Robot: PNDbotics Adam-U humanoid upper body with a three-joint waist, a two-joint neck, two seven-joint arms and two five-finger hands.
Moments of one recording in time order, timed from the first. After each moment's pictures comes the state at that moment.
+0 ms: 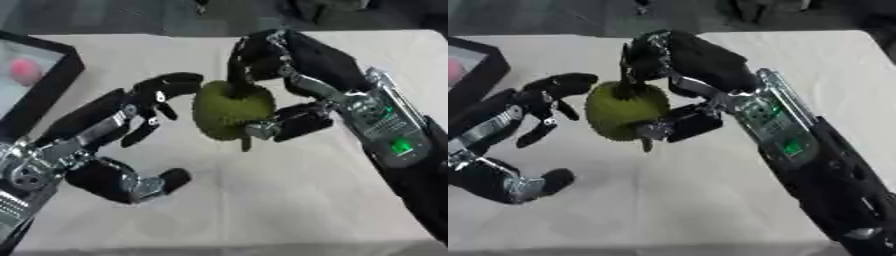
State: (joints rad) left arm -0.48 0.55 -0.49 -1.98 -0.21 -0.17 -0.37; right arm -0.62 -0.41 0.40 -1.88 0.46 -0.59 0.19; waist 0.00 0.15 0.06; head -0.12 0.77
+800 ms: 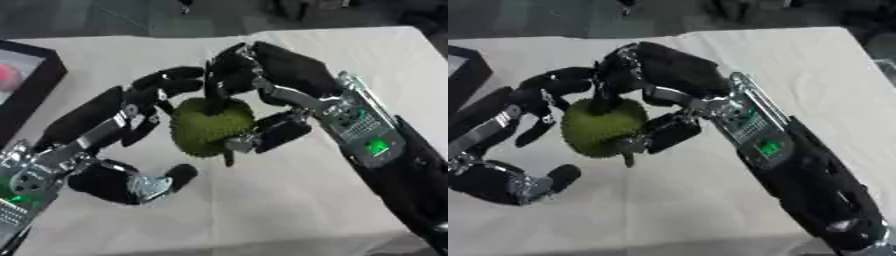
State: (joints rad) left arm -0.53 0.52 -0.54 -1.98 -0.26 -0.04 -0.25; right arm -0.63 -0.39 0.43 -1.89 0.41 -0.60 0.24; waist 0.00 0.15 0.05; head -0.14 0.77
